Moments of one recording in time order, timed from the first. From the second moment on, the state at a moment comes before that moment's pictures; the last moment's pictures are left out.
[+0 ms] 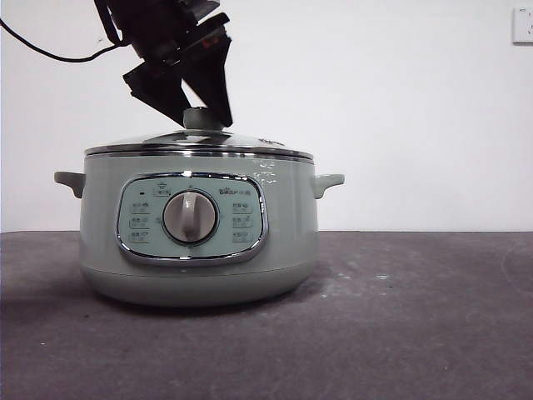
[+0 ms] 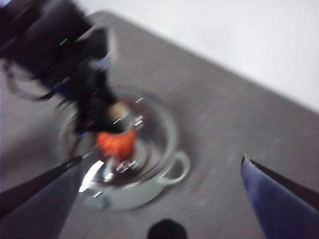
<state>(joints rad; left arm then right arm) -0.46 1.74 1.62 -0.84 0.21 0.21 0.72 1.18 1.69 -1.02 0.11 -0.09</state>
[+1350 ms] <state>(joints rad) -0.46 1.17 1.59 -1.27 0.36 0.17 0.72 1.19 1.69 -1.35 -0.36 -0.12</state>
